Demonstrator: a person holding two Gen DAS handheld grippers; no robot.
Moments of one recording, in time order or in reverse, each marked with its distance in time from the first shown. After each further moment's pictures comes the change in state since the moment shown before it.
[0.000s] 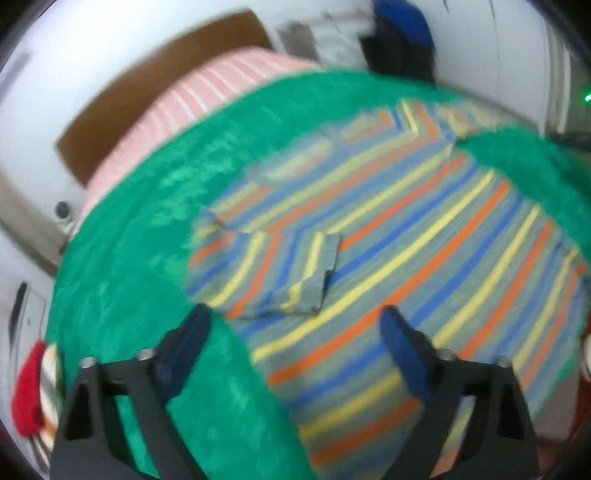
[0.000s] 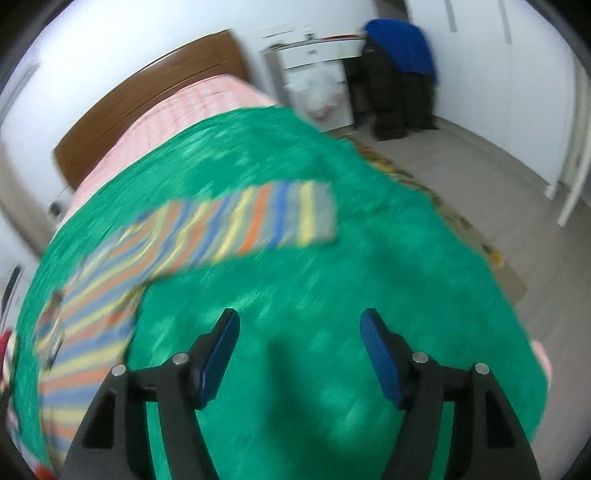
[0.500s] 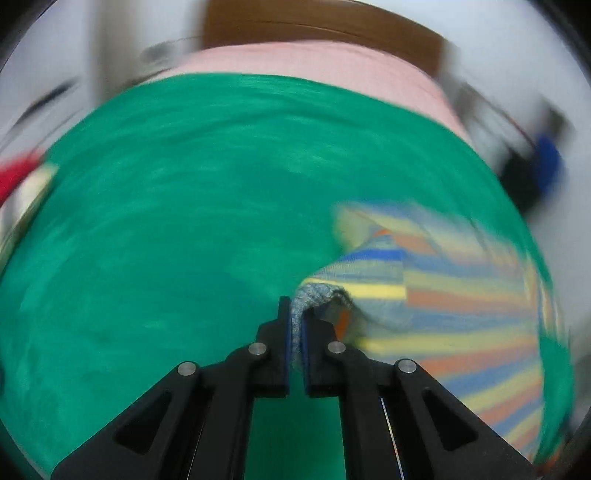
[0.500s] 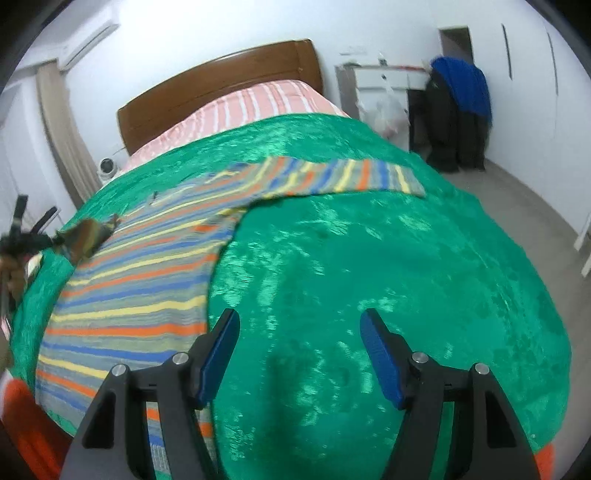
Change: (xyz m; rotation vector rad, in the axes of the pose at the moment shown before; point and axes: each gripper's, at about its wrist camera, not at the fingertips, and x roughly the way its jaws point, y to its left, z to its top) left arm 0.035 0.216 -0.056 -0.867 0.007 0.033; right arm -0.041 0.072 -0.103 -0.224 -0.099 0.106
